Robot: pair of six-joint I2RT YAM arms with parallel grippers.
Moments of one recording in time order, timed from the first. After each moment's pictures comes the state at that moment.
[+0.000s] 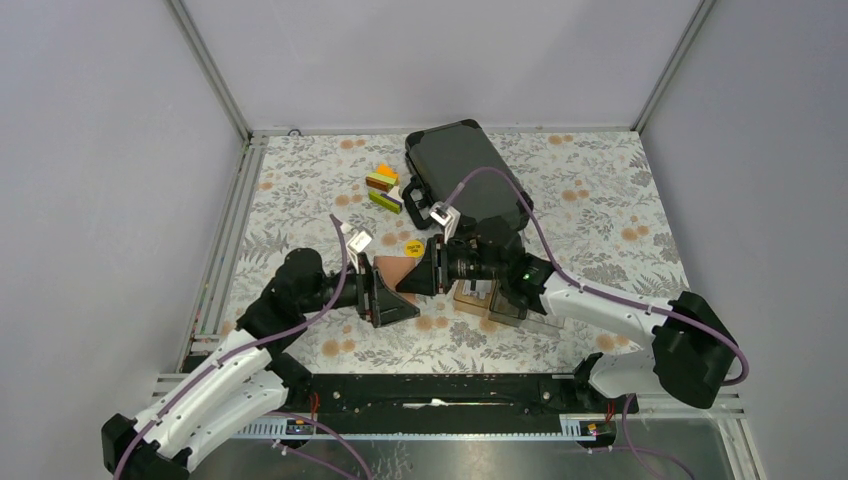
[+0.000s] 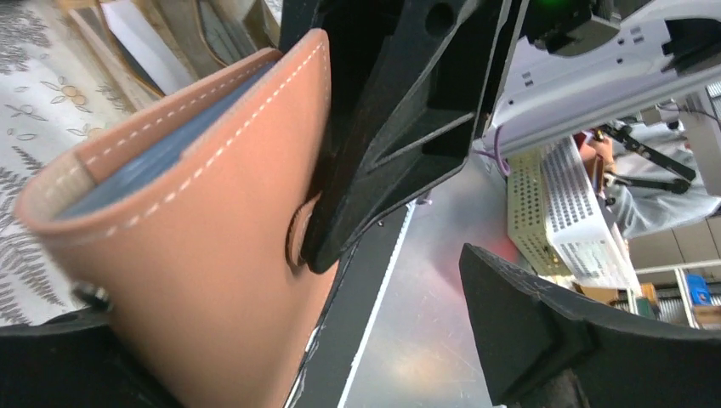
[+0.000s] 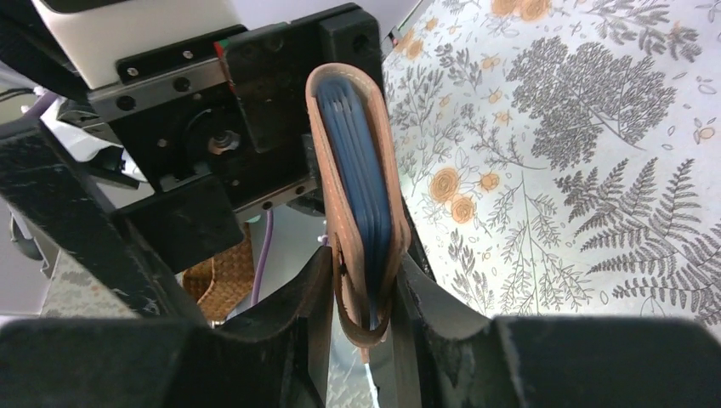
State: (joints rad) left arm -0.63 0.67 0.50 -0.07 0.68 -0.68; right arm 0.88 1.33 0.79 0.30 -0.57 0.74
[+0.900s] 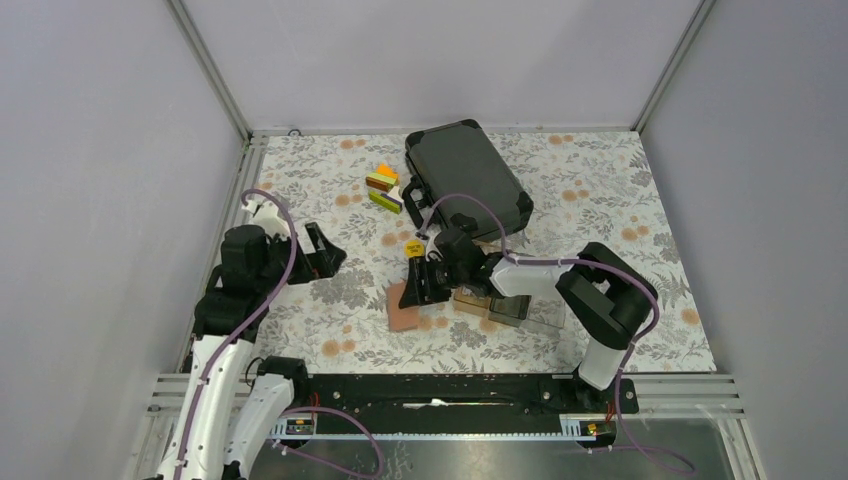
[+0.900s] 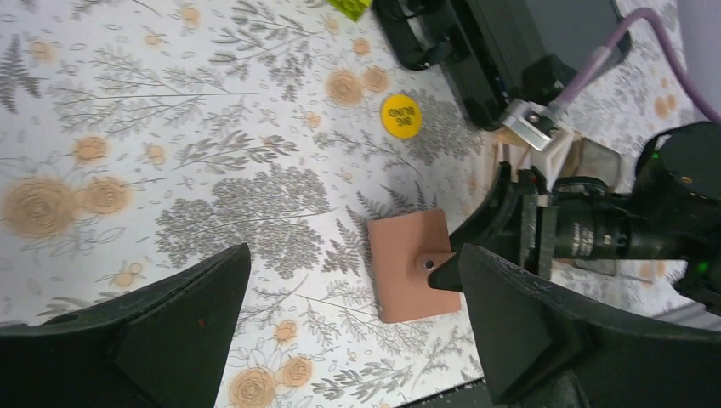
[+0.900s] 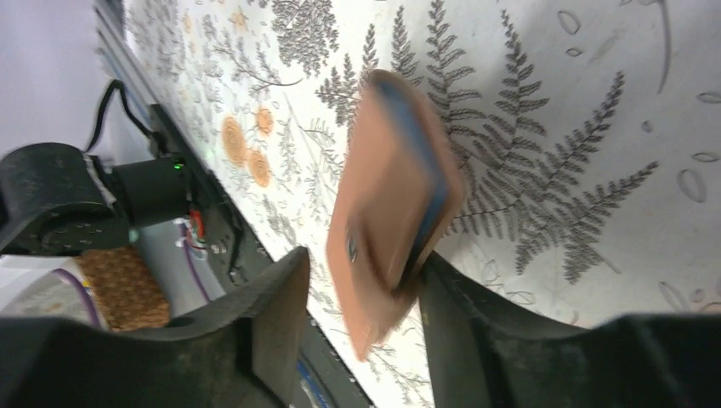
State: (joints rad) left arm -0.10 0.66 0.83 -0.71 0.28 -0.37; right arm 0.86 1.77 0.87 0.15 -0.47 0.74
